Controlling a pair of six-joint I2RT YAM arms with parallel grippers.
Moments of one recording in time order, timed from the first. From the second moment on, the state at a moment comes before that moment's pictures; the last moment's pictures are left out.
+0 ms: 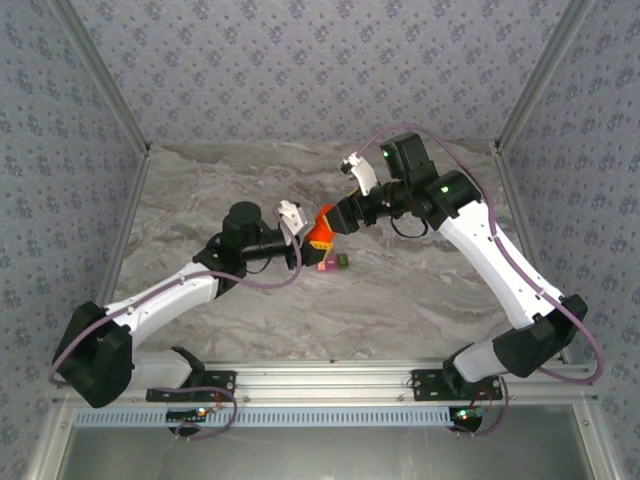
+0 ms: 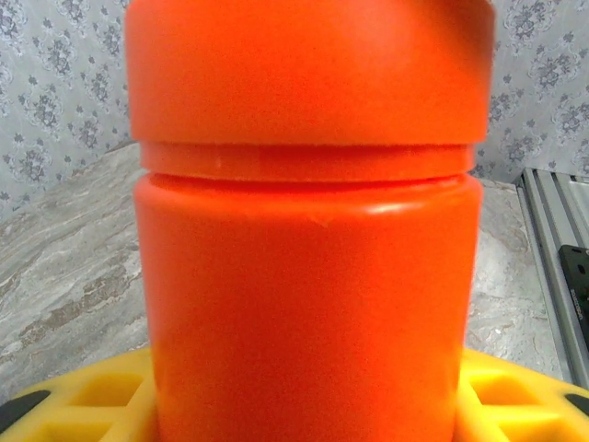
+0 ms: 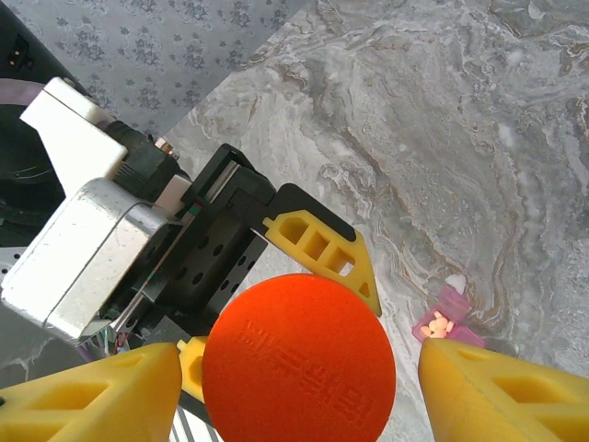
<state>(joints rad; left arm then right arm) -0.66 1.27 0.78 0.26 0.60 0.11 0.56 1.44 1.61 -0.93 -0.58 -0.01</state>
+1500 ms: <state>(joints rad) -0.66 1.27 0.77 0.28 0.54 0.11 0.68 1.25 1.37 -0.71 -0.18 0.63</state>
